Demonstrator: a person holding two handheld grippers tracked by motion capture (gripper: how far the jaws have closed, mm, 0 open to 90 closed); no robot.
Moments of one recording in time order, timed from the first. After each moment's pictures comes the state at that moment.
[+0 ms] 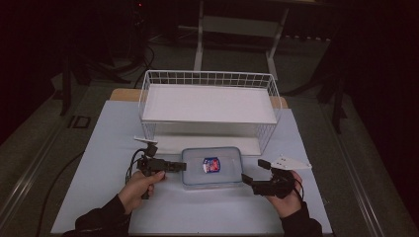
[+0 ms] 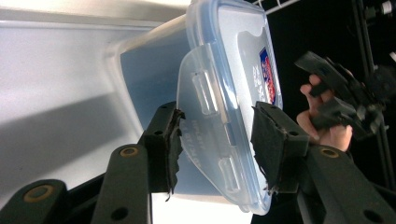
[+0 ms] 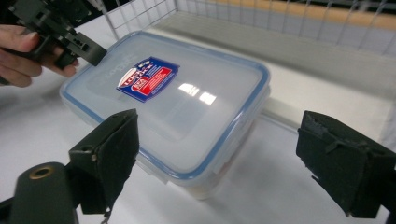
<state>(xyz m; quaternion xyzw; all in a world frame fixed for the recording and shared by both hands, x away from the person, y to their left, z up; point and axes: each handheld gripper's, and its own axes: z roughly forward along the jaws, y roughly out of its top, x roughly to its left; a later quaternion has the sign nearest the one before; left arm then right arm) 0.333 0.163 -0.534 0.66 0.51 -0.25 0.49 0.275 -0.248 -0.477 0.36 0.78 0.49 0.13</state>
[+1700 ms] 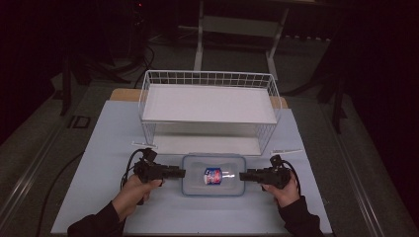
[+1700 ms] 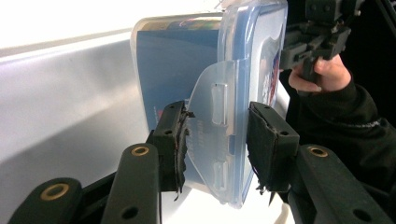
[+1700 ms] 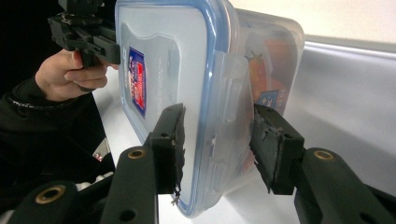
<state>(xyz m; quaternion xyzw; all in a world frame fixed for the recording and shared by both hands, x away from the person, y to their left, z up) 0.309 0.160 -0.509 0.73 0.42 -0.17 0.51 0.319 -0.261 -0.503 0.41 0.76 0.49 -0.14</state>
